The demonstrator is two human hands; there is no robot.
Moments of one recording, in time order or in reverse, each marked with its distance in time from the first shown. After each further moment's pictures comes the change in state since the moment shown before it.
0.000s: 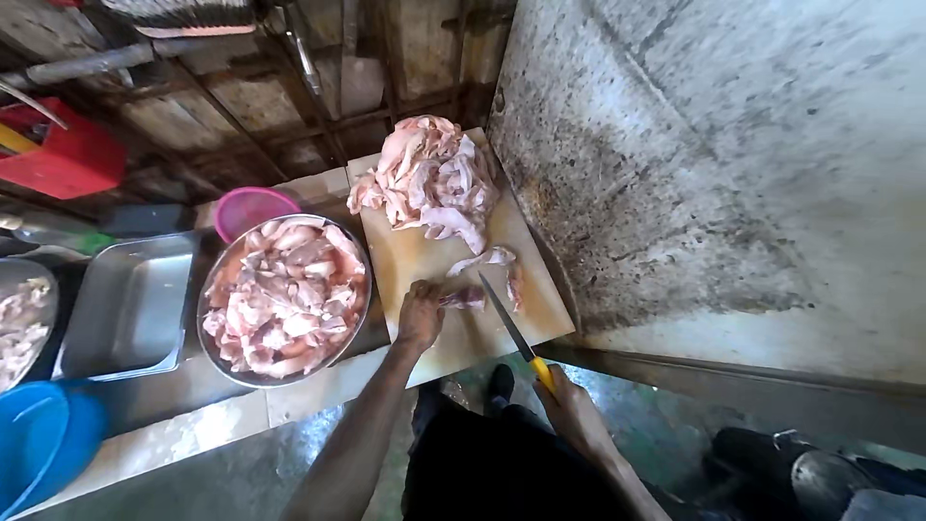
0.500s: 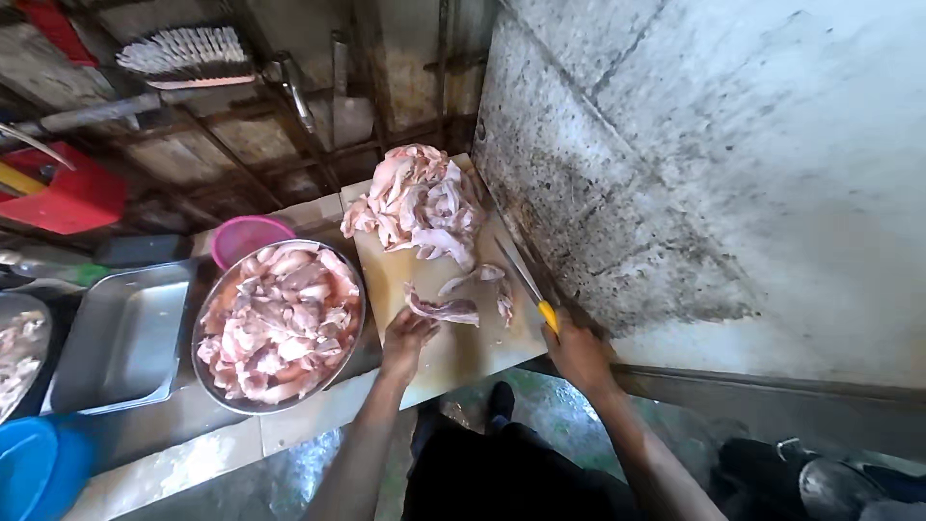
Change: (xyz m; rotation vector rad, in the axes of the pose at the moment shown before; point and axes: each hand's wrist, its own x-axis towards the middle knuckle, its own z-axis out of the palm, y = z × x) left_hand -0.030 0.022 -0.039 -1.472 0.149 -0.416; right_hand 0.085 -0.038 -0.076 -0.196 0.169 0.018
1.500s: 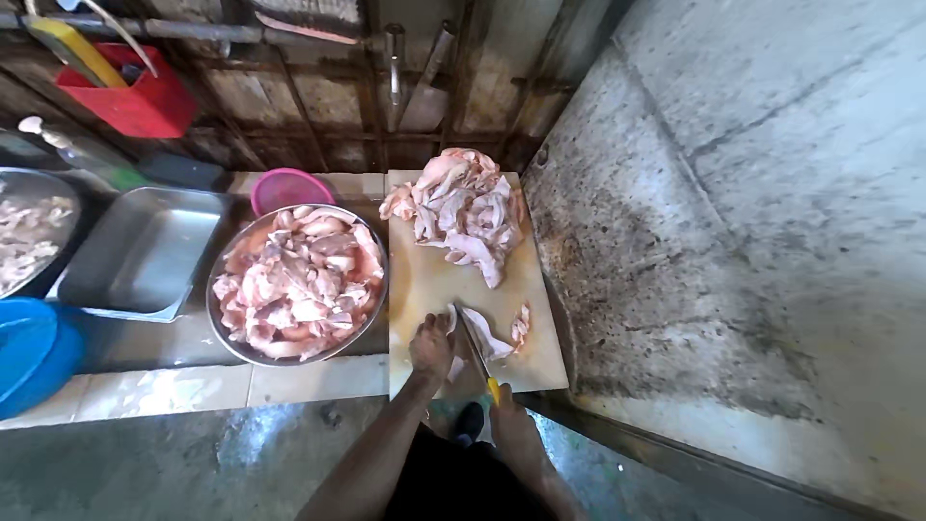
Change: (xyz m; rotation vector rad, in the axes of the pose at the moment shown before) left_hand 0.026 -0.049 0.024 1.282 0.123 -0.132; right_hand -0.064 -0.067 0.074 -0.225 -0.484 0.070
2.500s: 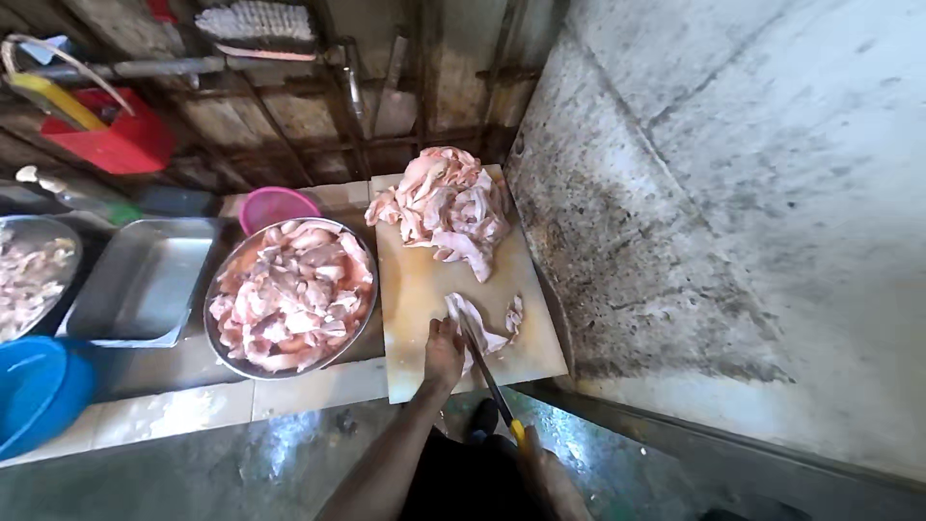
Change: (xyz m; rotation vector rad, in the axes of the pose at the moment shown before) left_hand -0.012 0.015 0.032 -0.223 0.098 0.133; right_hand -0.043 0.084 0.039 0.195 -0.060 -0.030
